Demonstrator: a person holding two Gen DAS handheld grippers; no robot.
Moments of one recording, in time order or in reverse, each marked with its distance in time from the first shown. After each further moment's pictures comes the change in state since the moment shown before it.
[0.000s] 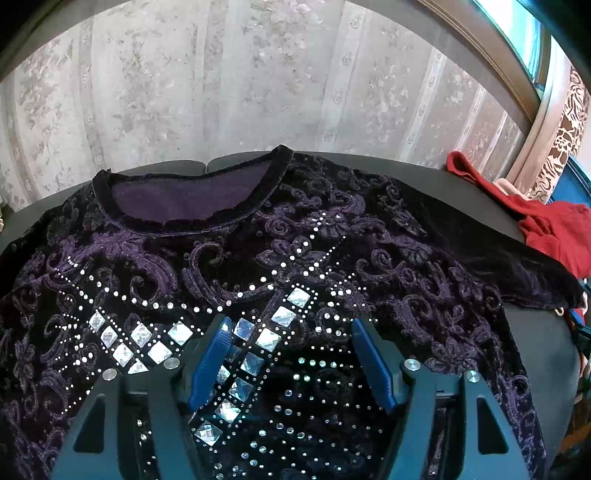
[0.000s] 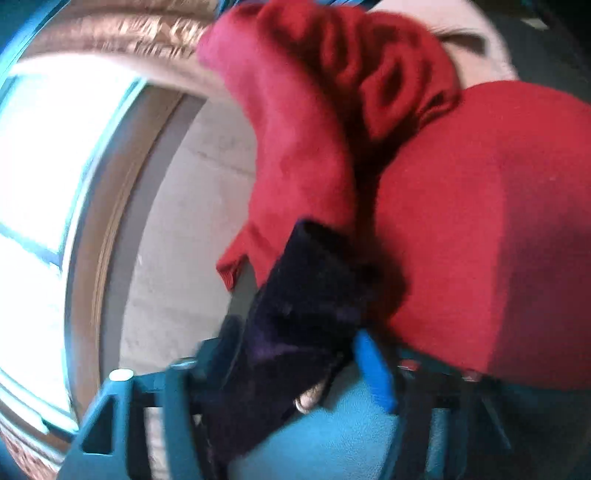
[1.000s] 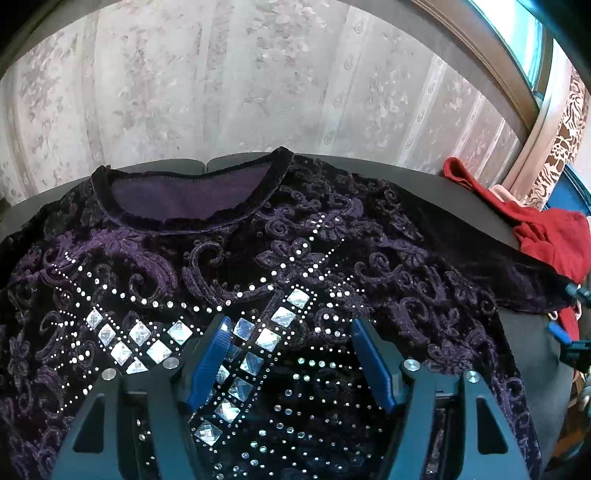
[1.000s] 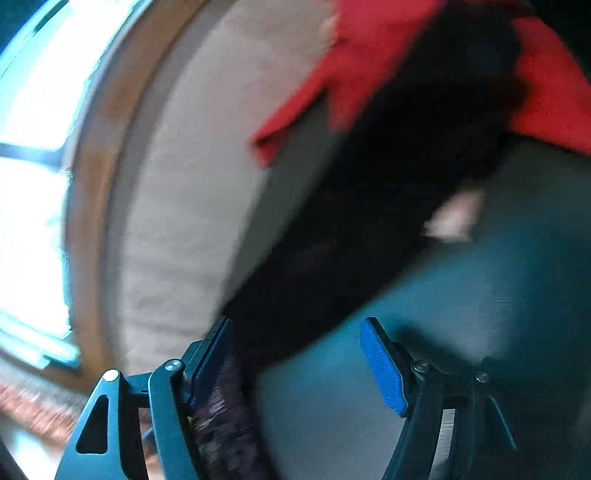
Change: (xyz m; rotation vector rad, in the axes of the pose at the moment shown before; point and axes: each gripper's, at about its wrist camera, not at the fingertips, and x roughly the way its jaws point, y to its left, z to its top) left arm 0.000 0.003 -0.001 -0.013 -0.009 -0.027; right arm 0.043 0.049 -0.070 -0.047 0.287 -0.031
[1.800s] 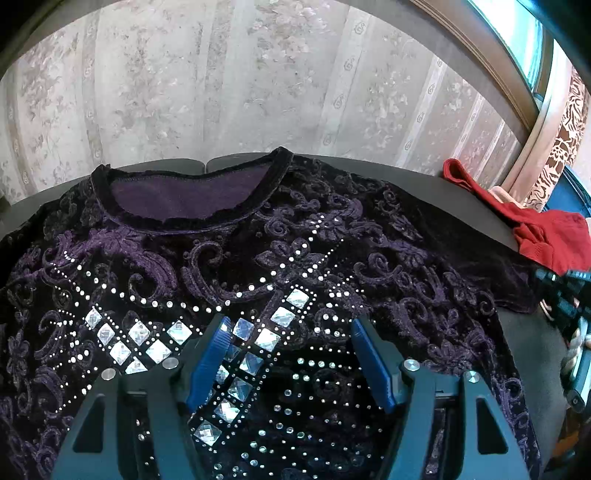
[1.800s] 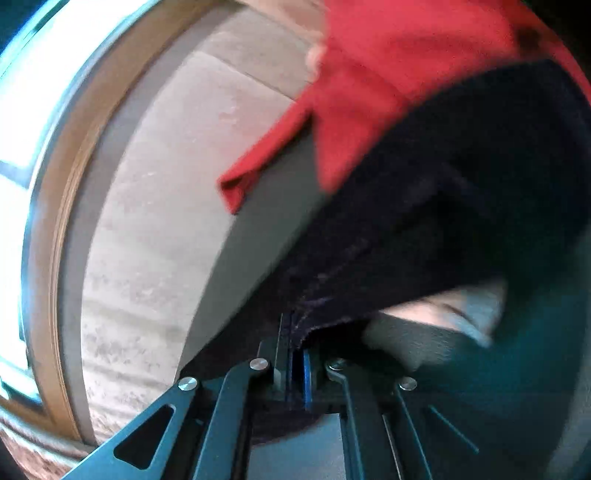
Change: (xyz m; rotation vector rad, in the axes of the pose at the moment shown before) left arm 0.001 -0.001 0.000 0.004 0.001 -0.008; right arm 0.021 0.022 0.025 -0.080 -0.187 -0.083
